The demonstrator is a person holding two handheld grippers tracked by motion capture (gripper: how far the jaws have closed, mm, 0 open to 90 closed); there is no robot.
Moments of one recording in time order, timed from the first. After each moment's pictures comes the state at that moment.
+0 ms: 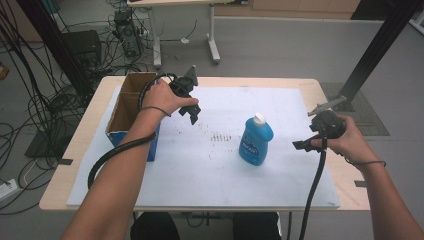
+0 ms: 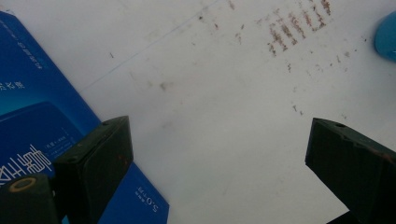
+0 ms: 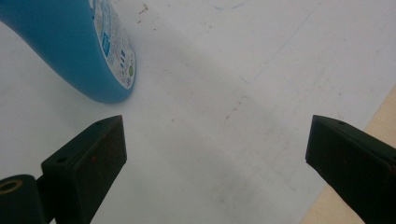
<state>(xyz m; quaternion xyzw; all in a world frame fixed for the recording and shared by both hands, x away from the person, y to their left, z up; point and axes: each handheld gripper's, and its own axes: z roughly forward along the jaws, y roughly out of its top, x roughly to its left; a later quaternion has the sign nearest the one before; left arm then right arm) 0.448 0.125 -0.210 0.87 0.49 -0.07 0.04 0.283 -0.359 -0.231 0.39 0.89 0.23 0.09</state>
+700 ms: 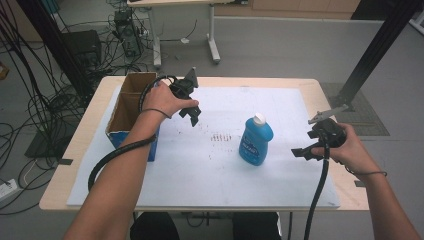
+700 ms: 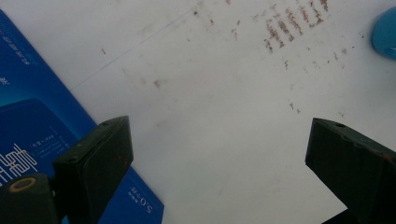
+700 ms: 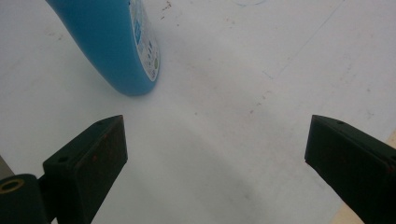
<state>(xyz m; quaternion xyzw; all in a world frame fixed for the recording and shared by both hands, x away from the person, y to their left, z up) 0.446 0.128 -0.215 0.86 0.50 -0.07 0.04 0.264 -0.364 -0.241 0.39 0.88 0.26 0.08</state>
